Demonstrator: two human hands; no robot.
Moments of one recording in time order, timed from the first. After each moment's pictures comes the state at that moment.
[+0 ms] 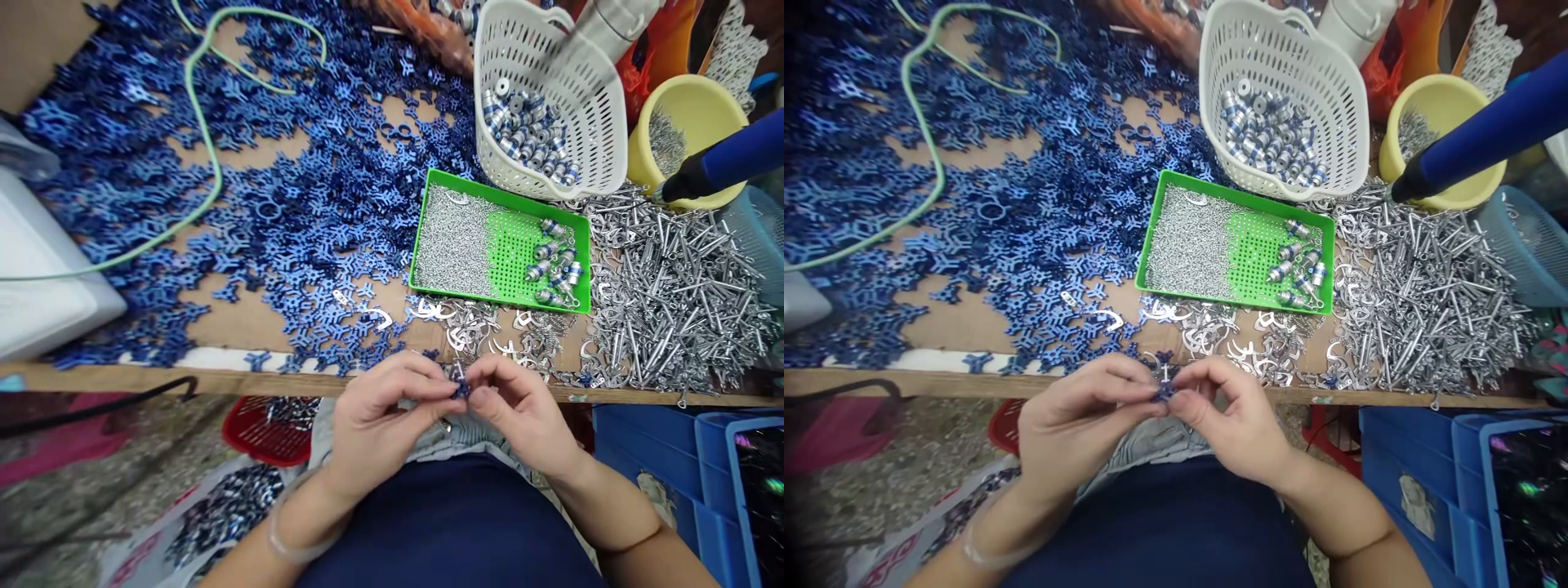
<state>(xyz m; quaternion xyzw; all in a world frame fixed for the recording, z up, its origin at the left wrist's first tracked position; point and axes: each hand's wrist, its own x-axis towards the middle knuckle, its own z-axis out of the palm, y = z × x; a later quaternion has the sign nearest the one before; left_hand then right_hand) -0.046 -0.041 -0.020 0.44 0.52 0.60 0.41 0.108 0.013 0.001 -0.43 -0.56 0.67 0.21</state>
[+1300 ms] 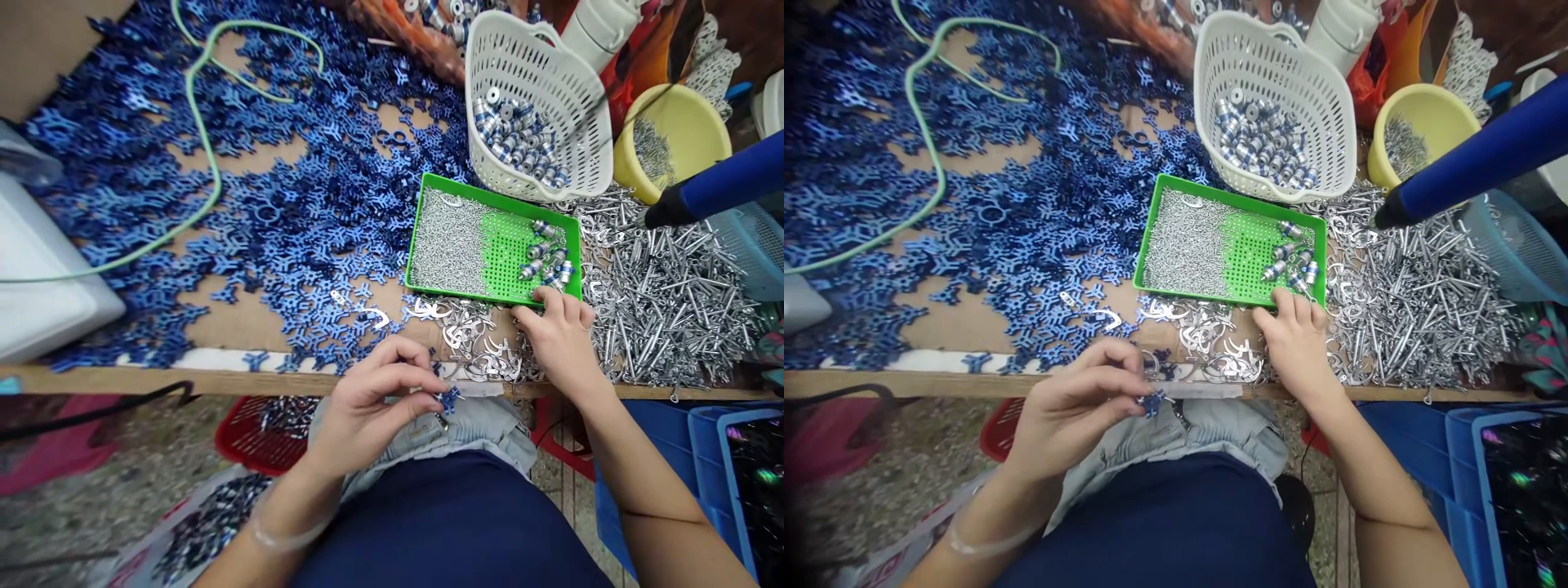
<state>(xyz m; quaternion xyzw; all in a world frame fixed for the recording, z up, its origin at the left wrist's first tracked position) -0.067 -0.039 -0.033 0.55 0.47 0.56 0.41 0.156 0.076 -0.020 -0.41 -0.90 -0.11 -0.02</state>
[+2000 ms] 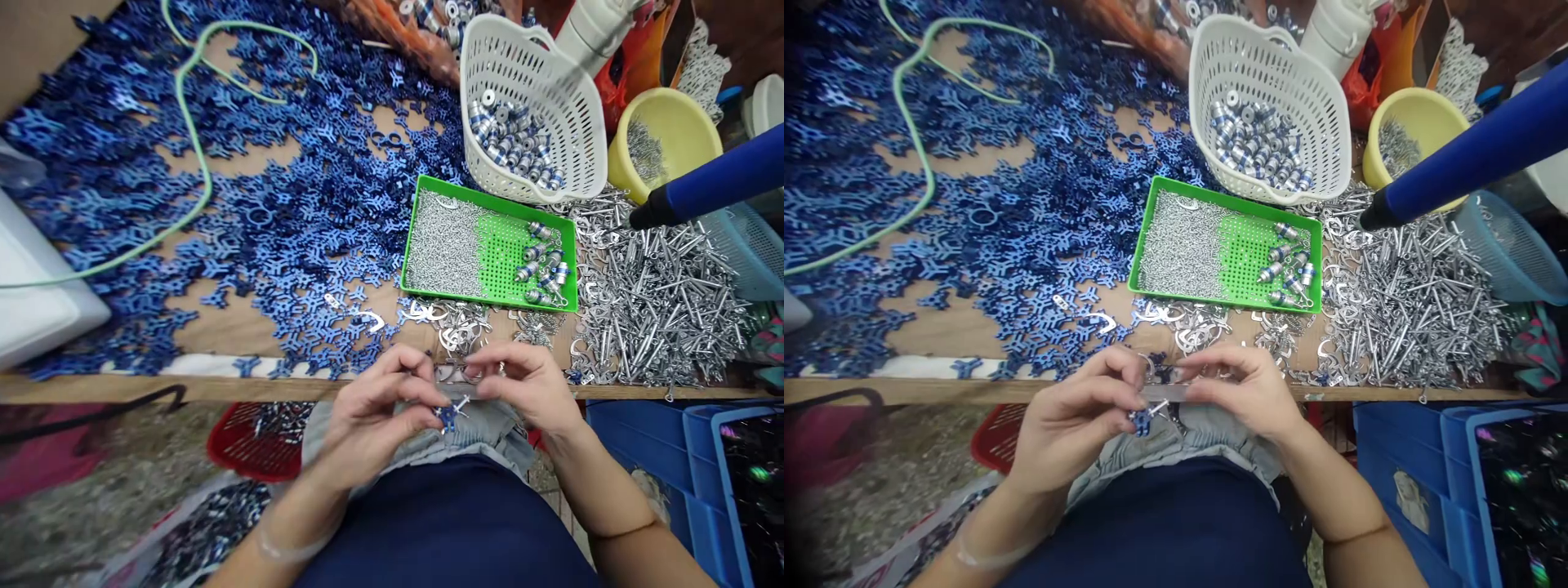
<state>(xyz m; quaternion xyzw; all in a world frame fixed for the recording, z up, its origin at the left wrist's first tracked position) -0.059 -0.040 -0.034 0.51 0.45 0.59 0.43 0.124 0.038 -0.008 -0.40 -0.64 0.61 0.25</state>
